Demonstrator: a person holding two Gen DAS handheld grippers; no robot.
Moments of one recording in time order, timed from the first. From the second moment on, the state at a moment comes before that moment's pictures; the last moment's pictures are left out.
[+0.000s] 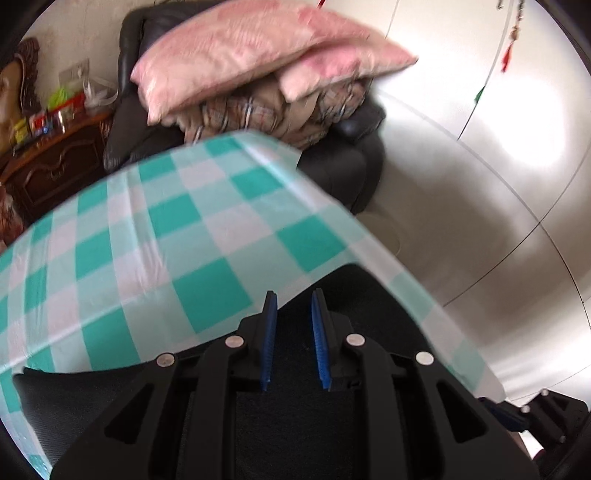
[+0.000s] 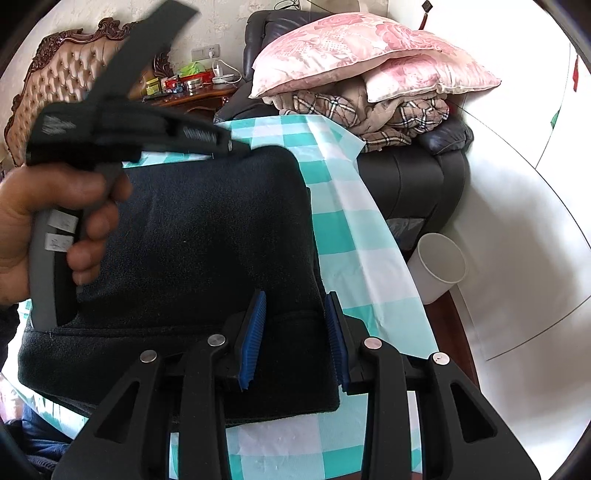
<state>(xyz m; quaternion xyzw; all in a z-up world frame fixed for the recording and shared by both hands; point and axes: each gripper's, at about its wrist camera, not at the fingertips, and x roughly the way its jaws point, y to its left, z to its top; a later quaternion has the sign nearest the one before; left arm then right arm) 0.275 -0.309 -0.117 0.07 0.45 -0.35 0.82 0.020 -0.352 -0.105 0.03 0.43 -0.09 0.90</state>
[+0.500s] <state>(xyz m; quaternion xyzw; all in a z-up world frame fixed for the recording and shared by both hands) 0.278 -0.303 -0.119 0.07 0.44 -0.33 0.83 0.005 -0.328 -0.082 0.01 0.42 -0.13 0.90</state>
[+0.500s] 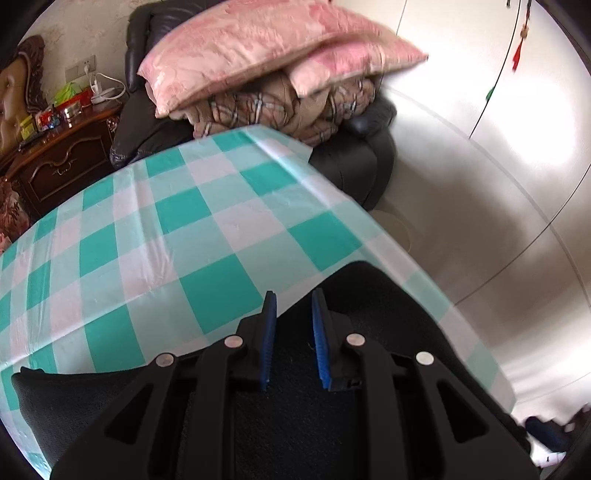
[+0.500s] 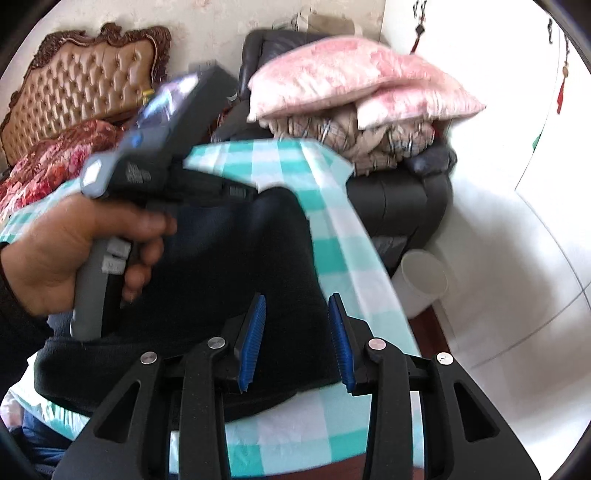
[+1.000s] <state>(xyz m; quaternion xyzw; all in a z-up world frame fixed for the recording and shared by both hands) 0.170 -0.186 -0.072 0.02 0.43 -0.30 0.85 -0.002 -0.329 -0.095 0.01 0.43 -0.14 0.89</state>
